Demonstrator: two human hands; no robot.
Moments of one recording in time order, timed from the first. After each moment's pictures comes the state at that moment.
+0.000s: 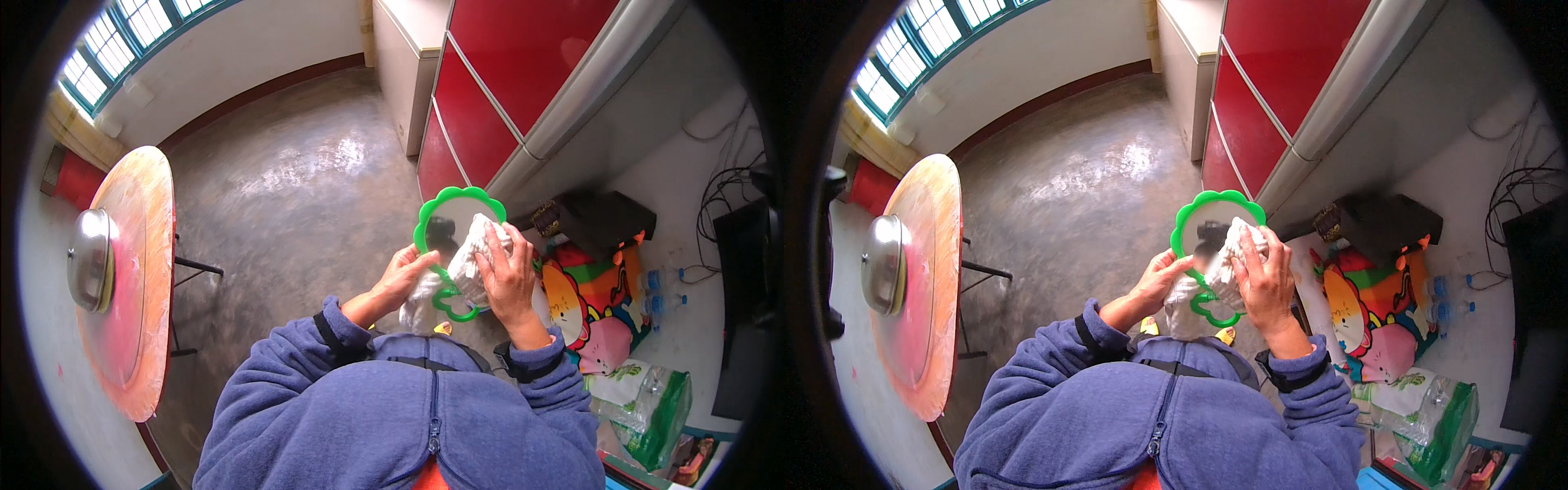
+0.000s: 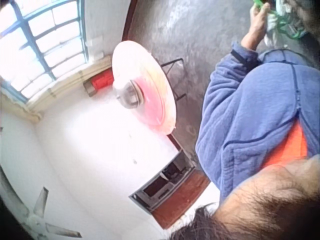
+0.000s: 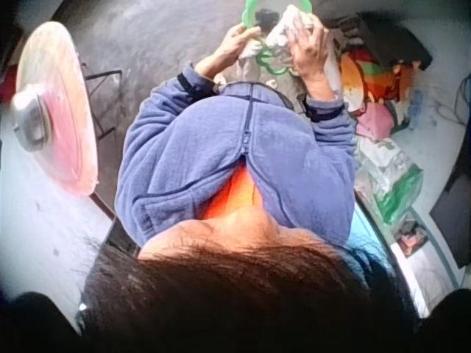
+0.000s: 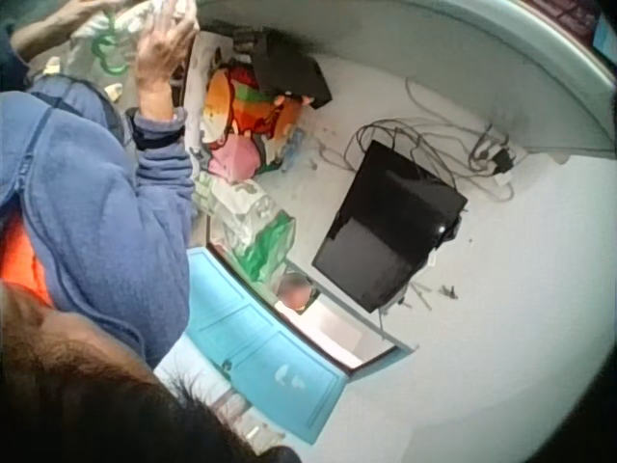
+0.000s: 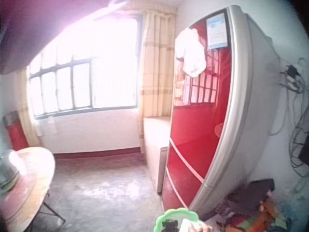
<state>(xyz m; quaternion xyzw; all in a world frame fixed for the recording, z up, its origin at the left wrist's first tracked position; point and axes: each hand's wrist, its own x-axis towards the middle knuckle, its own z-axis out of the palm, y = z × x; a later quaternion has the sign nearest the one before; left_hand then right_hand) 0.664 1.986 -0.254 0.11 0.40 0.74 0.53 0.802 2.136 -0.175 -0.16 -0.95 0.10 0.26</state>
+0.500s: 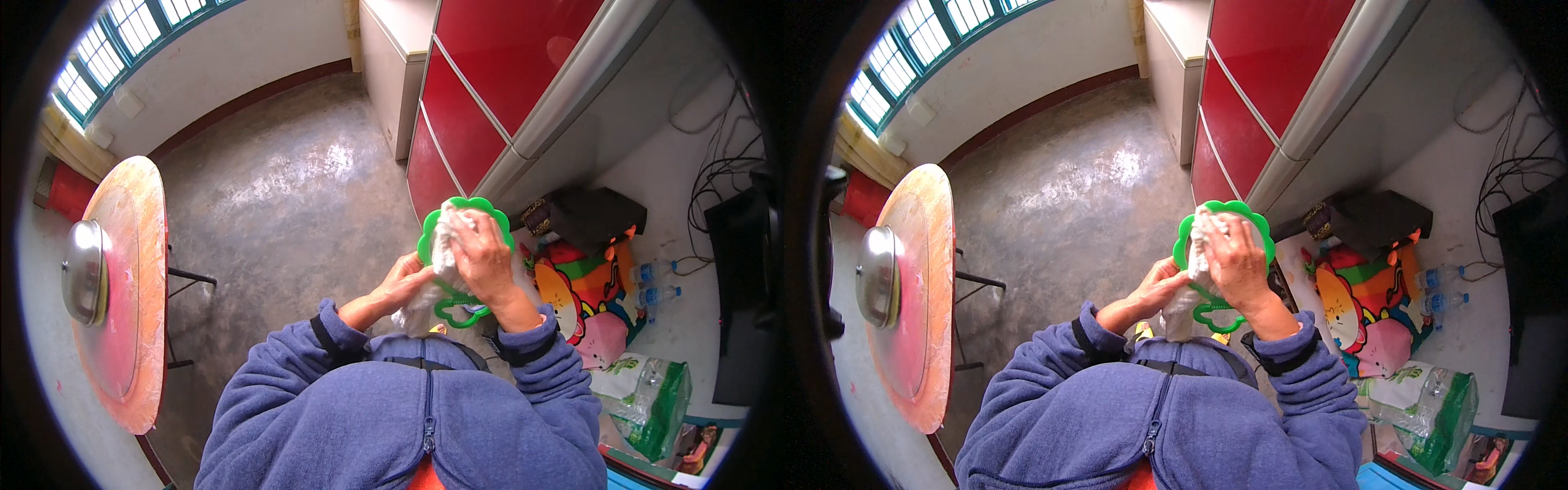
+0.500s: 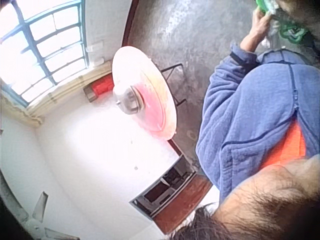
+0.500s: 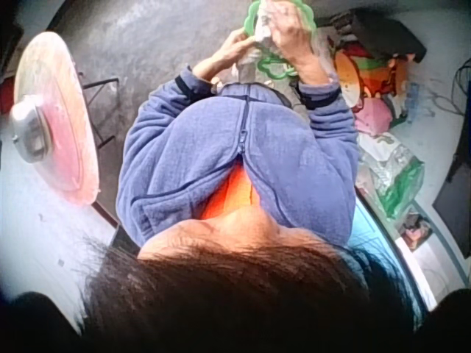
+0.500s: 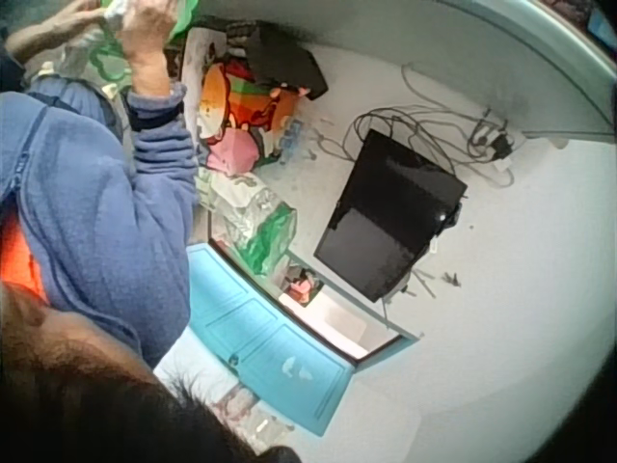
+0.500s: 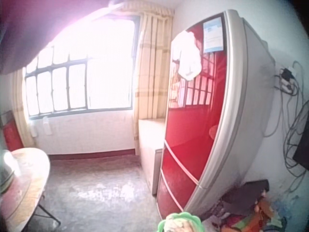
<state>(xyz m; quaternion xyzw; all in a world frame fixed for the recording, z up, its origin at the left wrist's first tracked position) 0.666 1.990 -0.252 0.24 0.43 0.70 0.52 0.761 2.132 -0.157 -0.09 -0.95 0.15 0.24</state>
